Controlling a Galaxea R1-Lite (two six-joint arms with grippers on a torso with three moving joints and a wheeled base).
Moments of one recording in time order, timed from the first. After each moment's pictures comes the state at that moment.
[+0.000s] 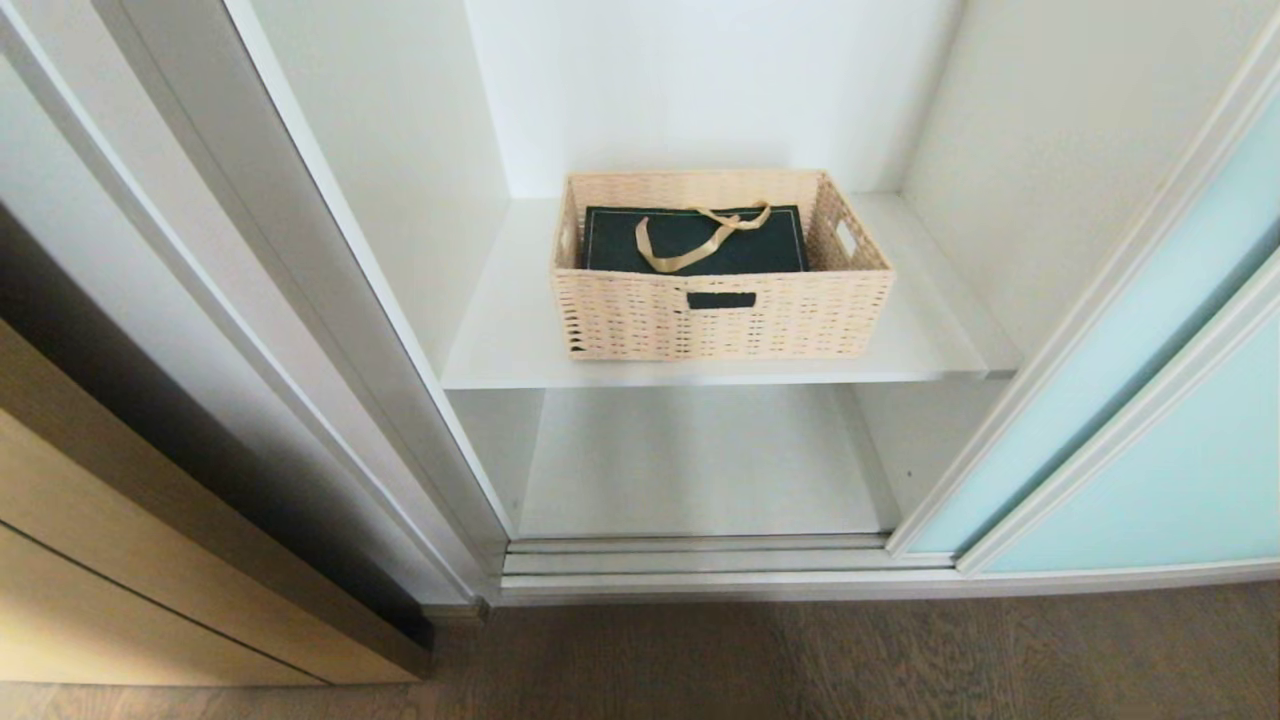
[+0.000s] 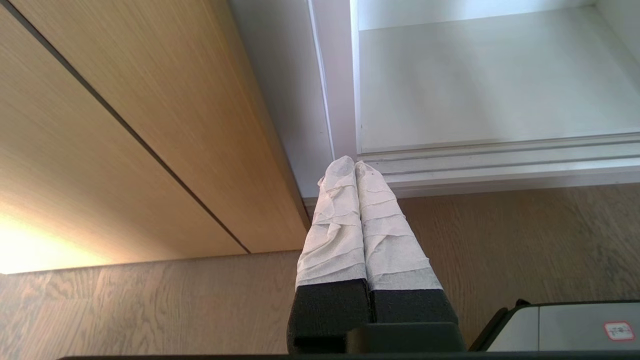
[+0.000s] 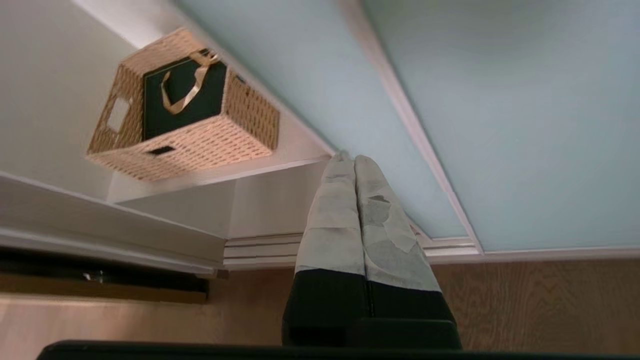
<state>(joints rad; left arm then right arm) 0.01 0.00 -0.02 0.04 0.00 0.08 -1.05 1.58 -1.57 0.30 1.27 0.13</state>
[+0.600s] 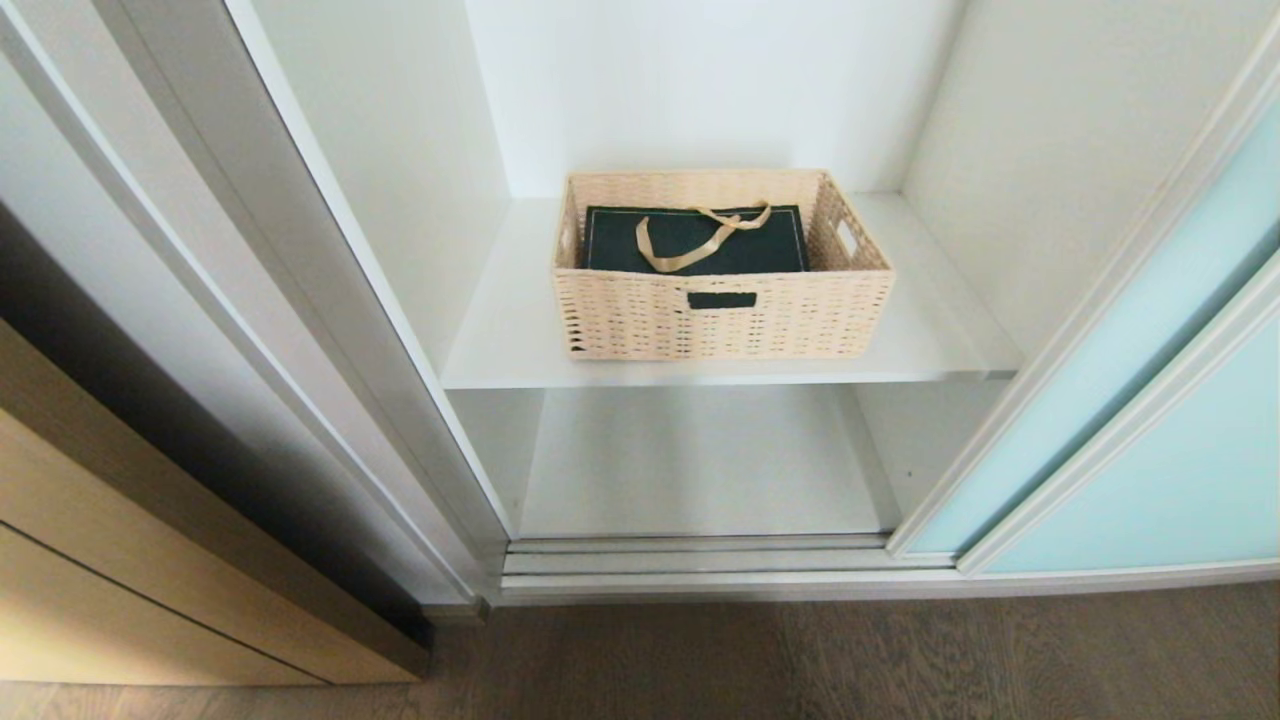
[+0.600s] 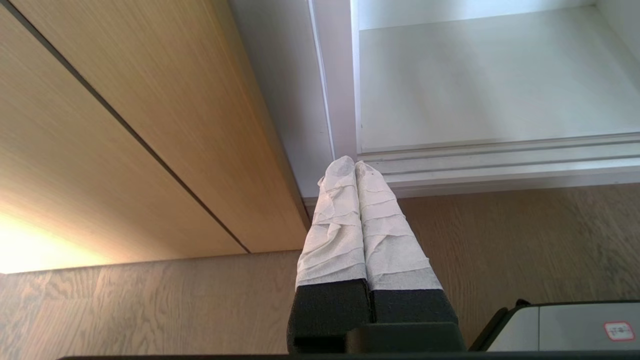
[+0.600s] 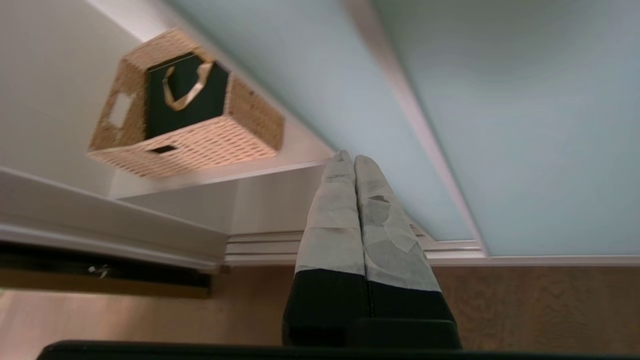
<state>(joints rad) 0.01 0.00 -0.02 0.04 0.00 0.08 -0.98 1.61 -1.62 0.30 1.22 0.15</state>
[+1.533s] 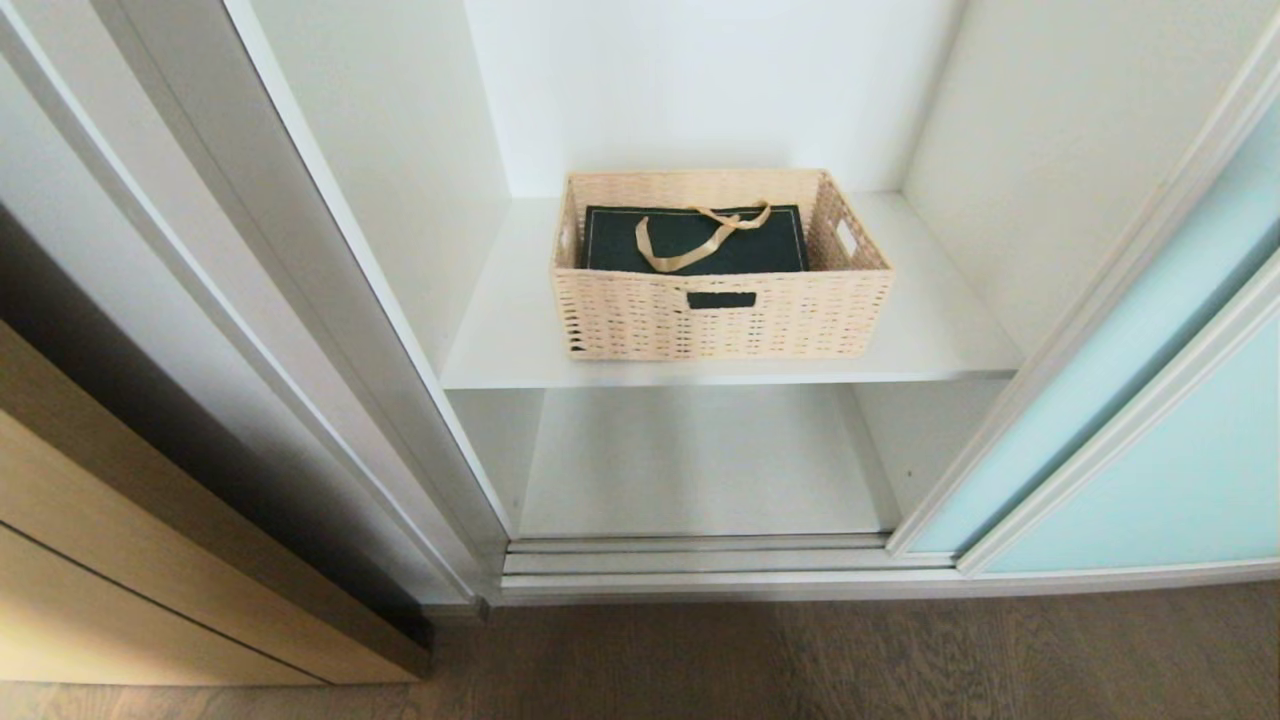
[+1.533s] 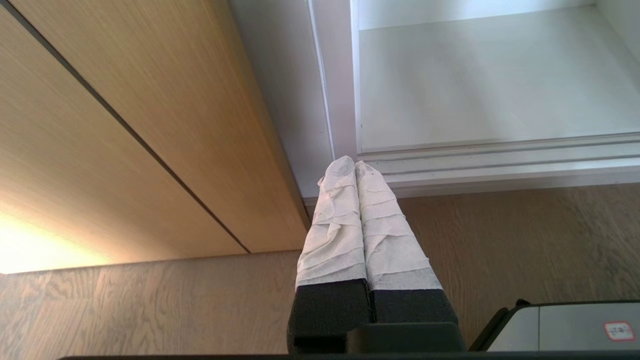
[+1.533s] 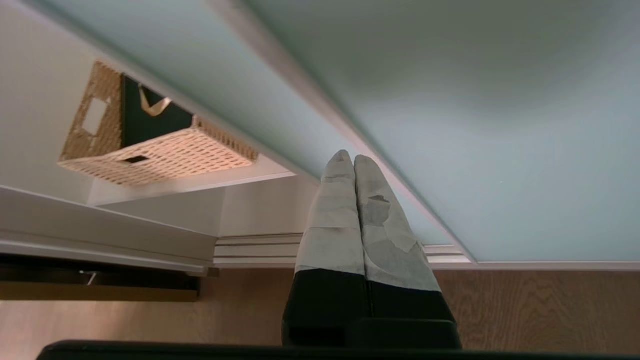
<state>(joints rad) 0.01 0.00 -0.02 0.04 0.00 0.08 -0.92 1.75 -1.75 0.30 1.15 0.15</state>
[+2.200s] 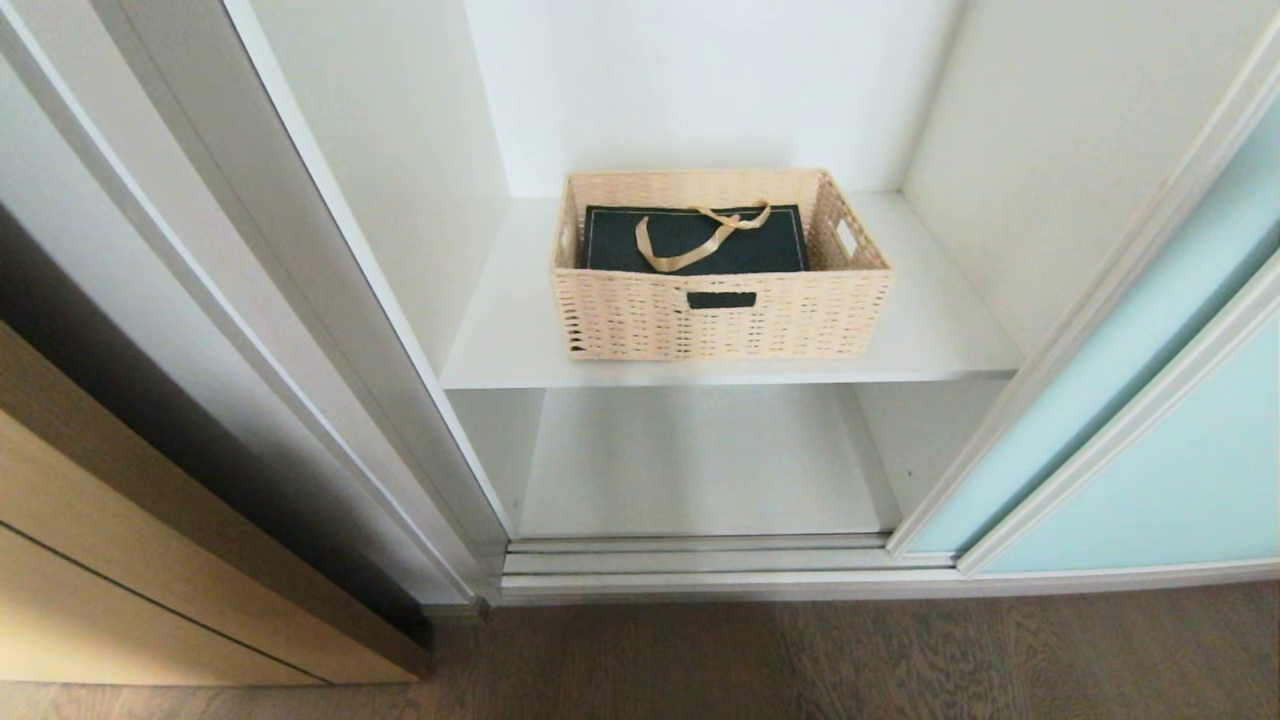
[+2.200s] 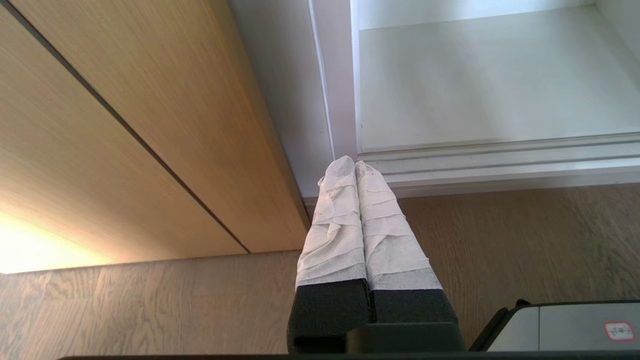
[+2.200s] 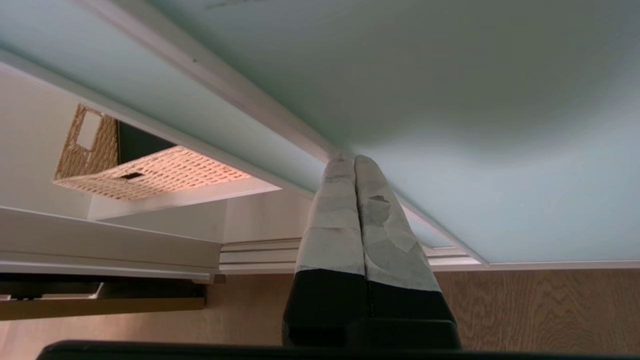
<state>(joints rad) 0.01 0.00 -0.02 0.04 0.00 0.08 -0.82 1.79 -1.81 0.30 1.05 0.22</state>
